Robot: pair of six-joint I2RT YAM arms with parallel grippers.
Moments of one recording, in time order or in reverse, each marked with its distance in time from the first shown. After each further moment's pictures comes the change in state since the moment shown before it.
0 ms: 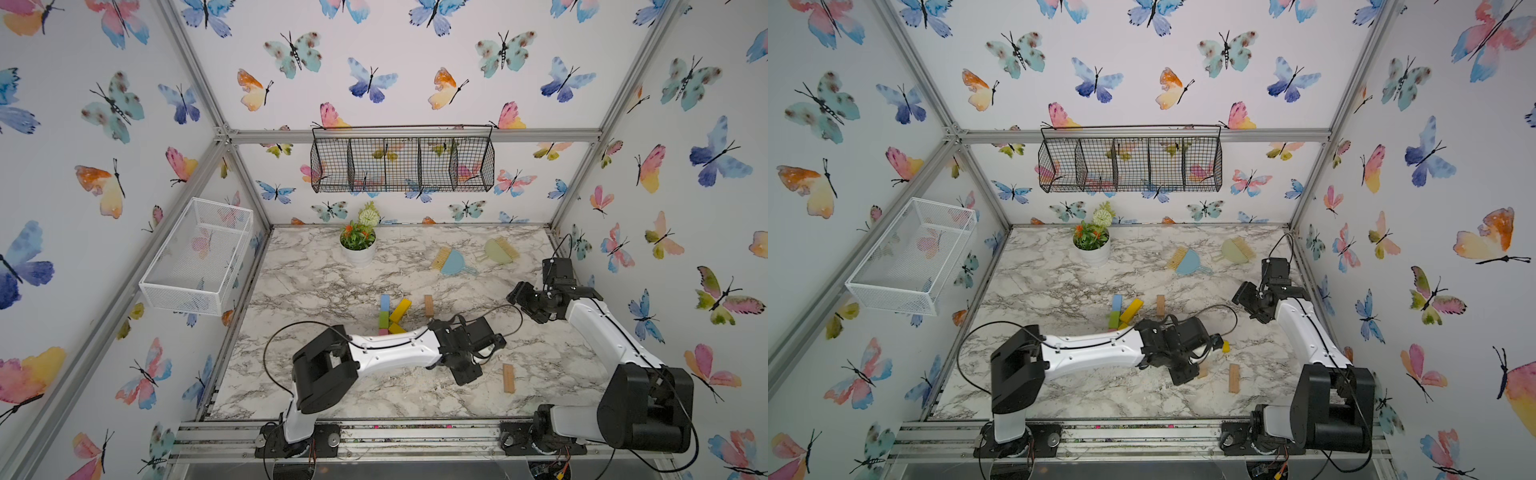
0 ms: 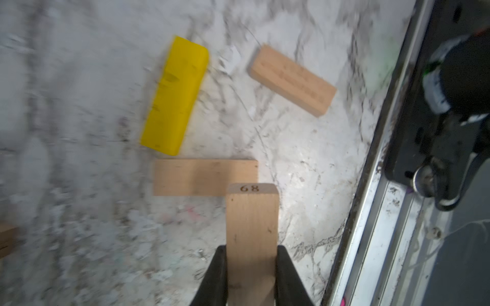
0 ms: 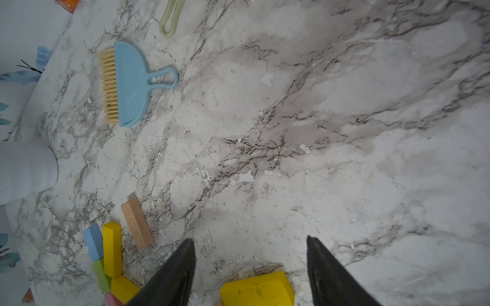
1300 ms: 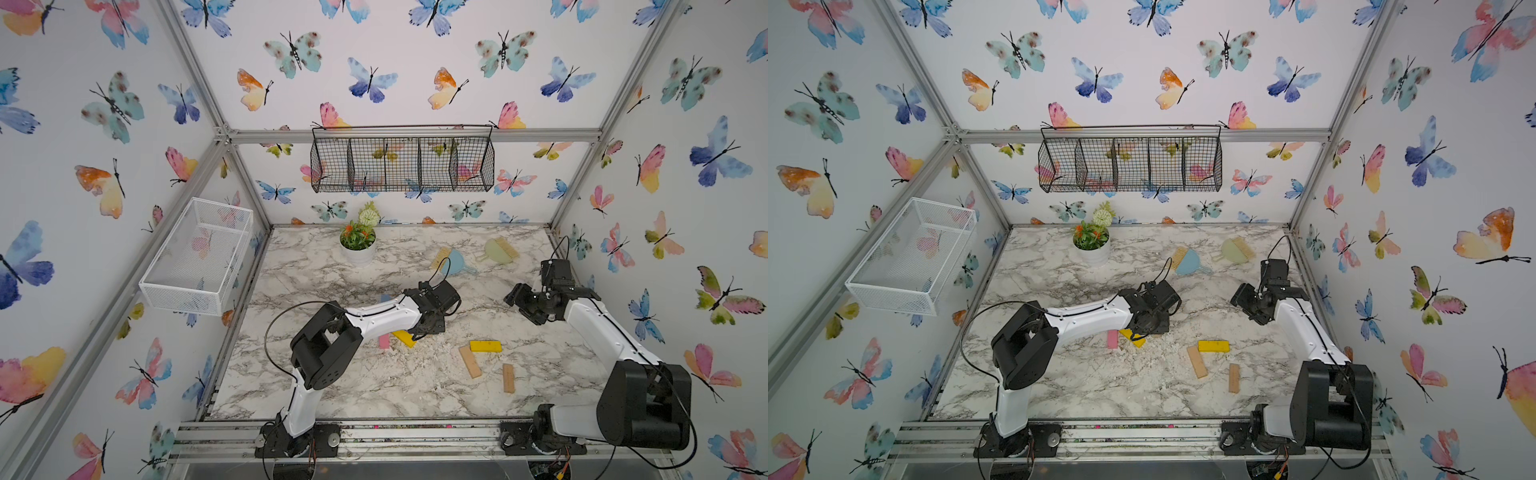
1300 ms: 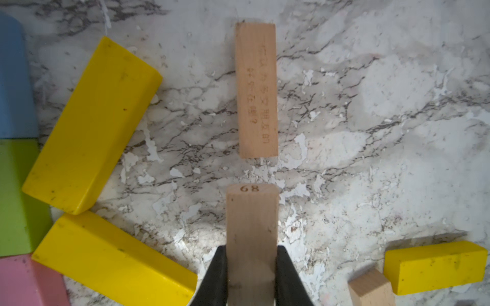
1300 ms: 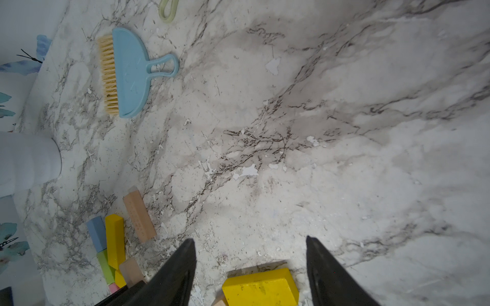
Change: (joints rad) left arm 0.240 0.162 0.023 -0.057 -0.222 -0.875; right arm 0.000 0.013 -0.015 0.008 -0.032 0.000
